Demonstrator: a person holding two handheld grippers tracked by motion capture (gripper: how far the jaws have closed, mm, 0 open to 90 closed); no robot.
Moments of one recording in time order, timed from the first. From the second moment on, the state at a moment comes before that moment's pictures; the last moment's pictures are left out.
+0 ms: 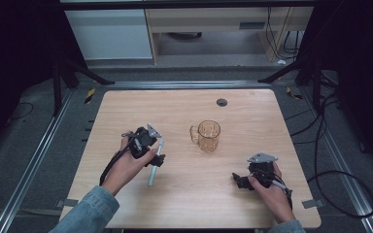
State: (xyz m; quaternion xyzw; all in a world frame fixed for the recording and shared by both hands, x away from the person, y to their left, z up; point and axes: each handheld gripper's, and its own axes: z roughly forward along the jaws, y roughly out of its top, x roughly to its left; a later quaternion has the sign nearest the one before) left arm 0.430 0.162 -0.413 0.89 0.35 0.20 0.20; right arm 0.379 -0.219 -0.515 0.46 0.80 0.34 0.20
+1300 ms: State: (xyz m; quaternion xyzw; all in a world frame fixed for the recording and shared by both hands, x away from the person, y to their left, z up) left arm 0.475 0.169 -0.438 0.90 0.41 0.08 0.13; right arm 0.379 -0.219 -0.515 0.46 0.80 0.34 0.20
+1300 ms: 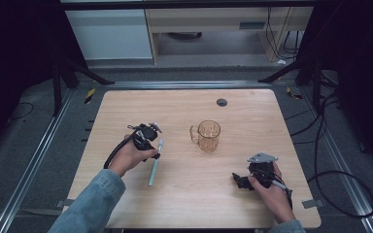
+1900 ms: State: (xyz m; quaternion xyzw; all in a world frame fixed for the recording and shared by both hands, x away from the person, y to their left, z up) left arm 0.485 0.156 -0.455 0.88 0.45 0.04 0.11; right arm 0.378 -0.219 -0.515 0.46 0.80 0.34 0.20
